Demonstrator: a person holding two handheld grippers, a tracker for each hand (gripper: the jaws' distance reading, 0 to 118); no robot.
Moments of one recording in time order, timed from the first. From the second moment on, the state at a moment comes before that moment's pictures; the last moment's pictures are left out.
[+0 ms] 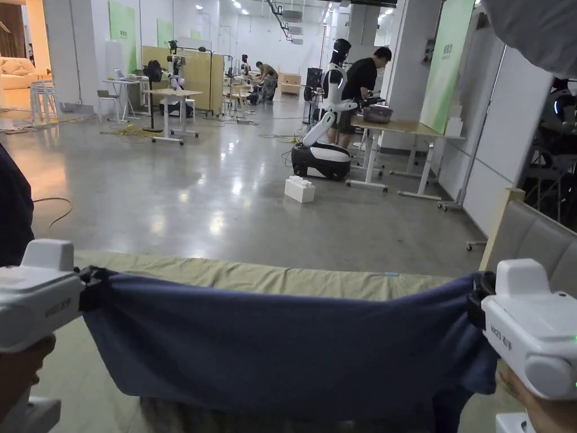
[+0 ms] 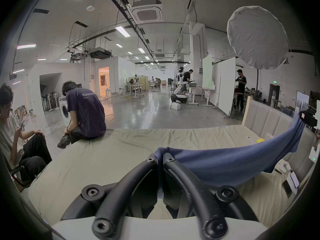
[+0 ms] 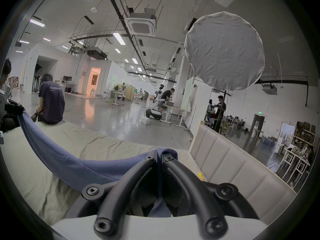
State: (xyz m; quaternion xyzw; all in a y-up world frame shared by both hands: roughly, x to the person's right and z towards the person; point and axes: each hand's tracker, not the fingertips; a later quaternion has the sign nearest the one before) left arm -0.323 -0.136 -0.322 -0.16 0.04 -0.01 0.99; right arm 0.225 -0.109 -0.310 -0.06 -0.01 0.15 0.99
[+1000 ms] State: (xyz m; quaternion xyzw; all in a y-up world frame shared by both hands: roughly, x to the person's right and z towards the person) left arm -0.312 -0.377 -0.120 -0.41 0.02 -0.02 0.91; right arm 0.227 -0.370 -0.109 -0.38 0.02 0.18 0.91
